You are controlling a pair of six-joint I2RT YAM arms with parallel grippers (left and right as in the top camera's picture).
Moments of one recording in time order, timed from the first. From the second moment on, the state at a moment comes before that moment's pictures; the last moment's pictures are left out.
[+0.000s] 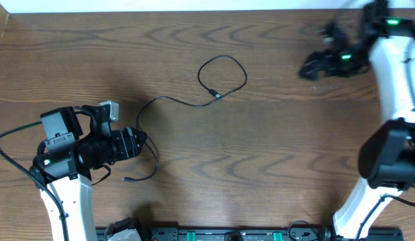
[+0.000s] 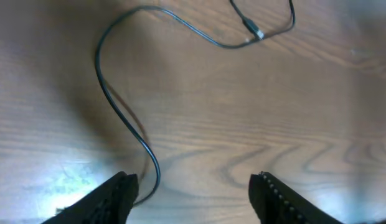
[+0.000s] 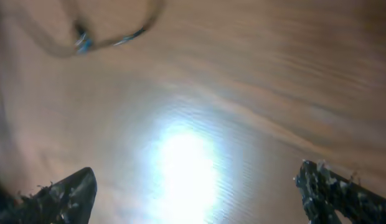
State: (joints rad) left arm 0.35 1.05 0.95 -1.06 0.57 0.11; right arm -0.02 2.02 1.89 -1.28 -0.43 -0.35
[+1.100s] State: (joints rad) left arm 0.35 1.05 0.95 -1.00 0.12 -0.20; right arm 0.62 2.35 1.88 -0.90 -0.19 -0.59
